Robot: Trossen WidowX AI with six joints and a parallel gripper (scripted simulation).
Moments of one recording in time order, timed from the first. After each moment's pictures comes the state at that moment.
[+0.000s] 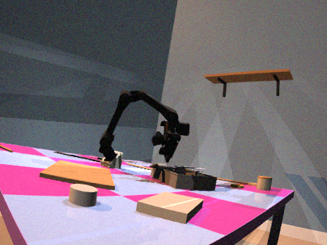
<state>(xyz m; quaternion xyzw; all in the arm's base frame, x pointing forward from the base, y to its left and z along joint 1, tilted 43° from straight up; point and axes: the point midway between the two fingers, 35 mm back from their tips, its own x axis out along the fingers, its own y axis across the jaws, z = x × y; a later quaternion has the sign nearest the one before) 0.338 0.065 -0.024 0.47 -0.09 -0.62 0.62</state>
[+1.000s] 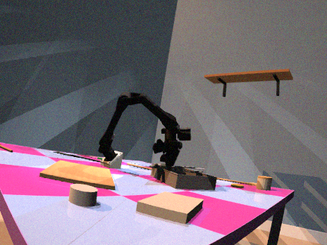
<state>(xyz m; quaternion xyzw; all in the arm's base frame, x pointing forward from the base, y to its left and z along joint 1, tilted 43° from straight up) 0.355 0.030 -0.045 0.48 -0.09 -0.61 0.62</state>
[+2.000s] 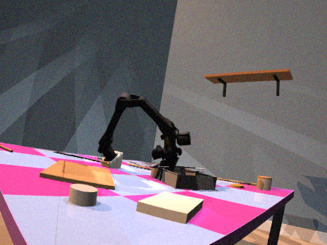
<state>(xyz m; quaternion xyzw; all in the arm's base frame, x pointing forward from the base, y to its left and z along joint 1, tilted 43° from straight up) 0.361 -0.001 -0.058 0.47 -0.09 -0.61 0.63</state>
